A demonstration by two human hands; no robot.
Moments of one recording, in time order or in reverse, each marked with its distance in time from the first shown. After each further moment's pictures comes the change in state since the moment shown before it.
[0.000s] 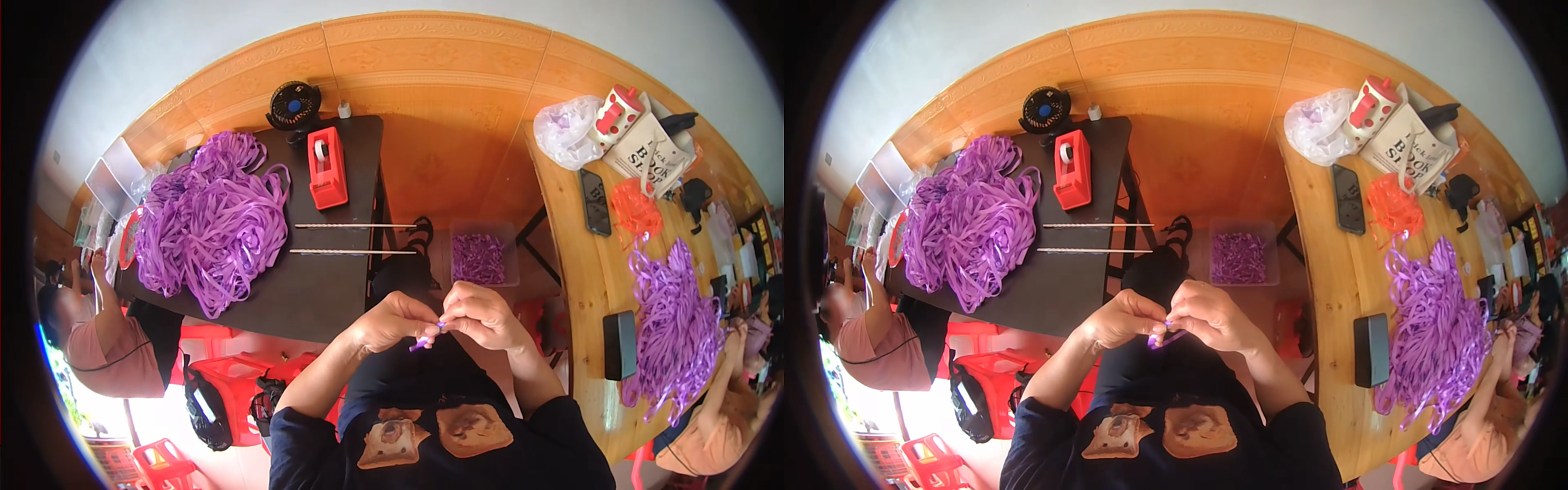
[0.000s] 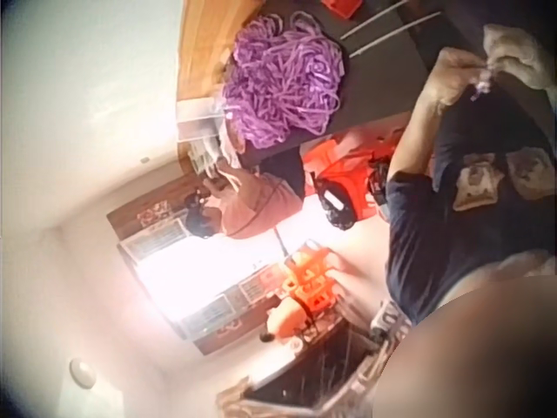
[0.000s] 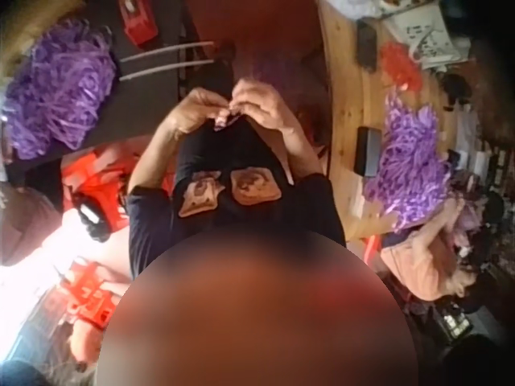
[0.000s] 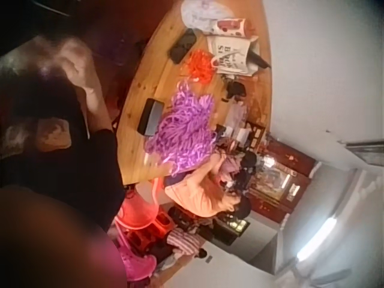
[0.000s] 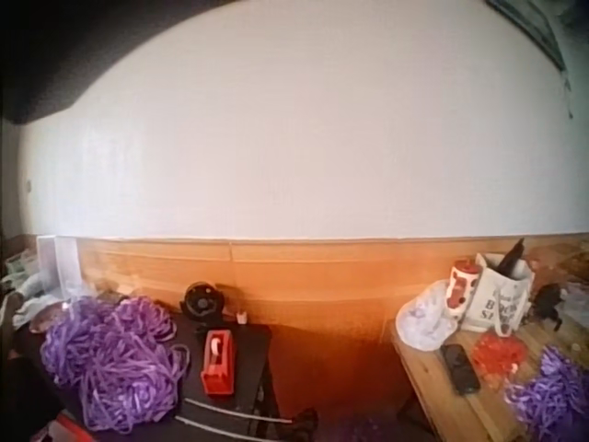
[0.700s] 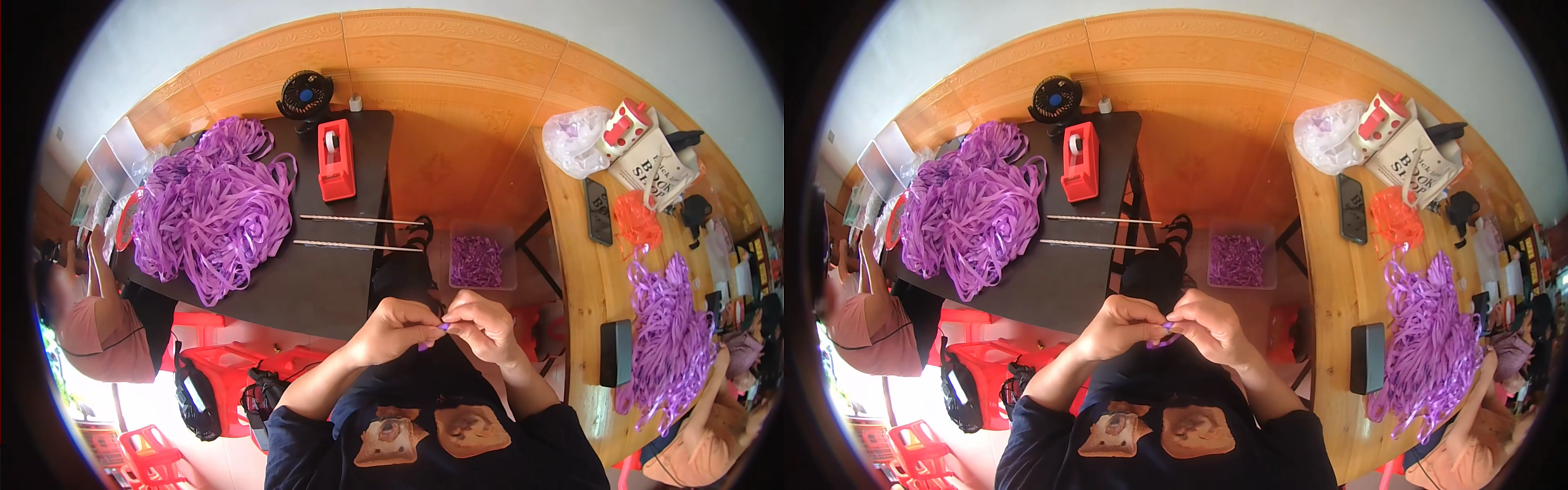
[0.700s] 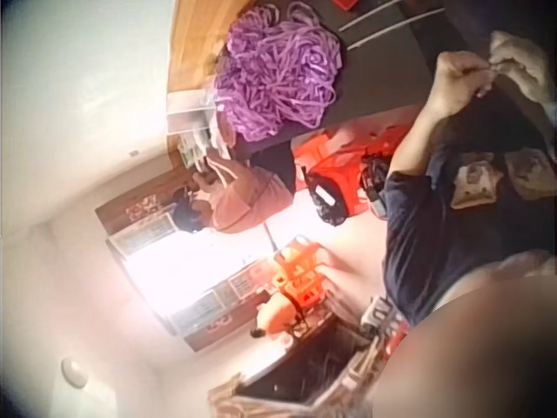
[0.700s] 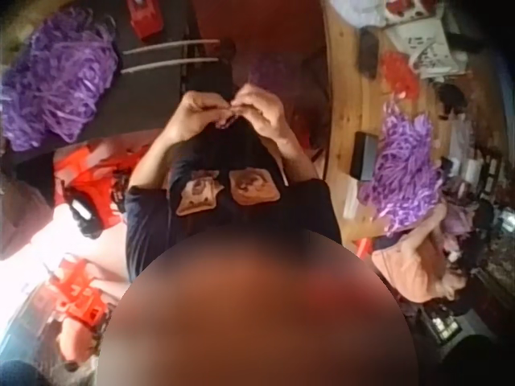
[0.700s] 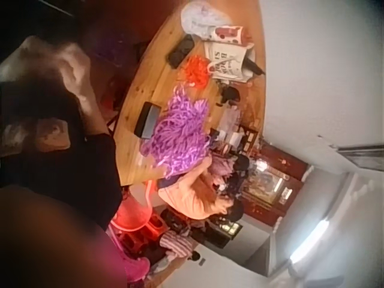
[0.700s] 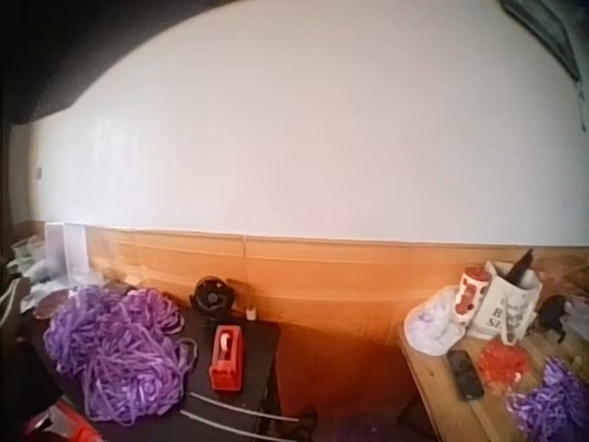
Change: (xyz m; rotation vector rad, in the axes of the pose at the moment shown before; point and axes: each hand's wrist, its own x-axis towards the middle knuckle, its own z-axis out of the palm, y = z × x) left_hand -0.020 0.012 0.031 0.447 0.181 0.340; right_hand -0.007 -0.010 0.019 0.049 0.136 0.034
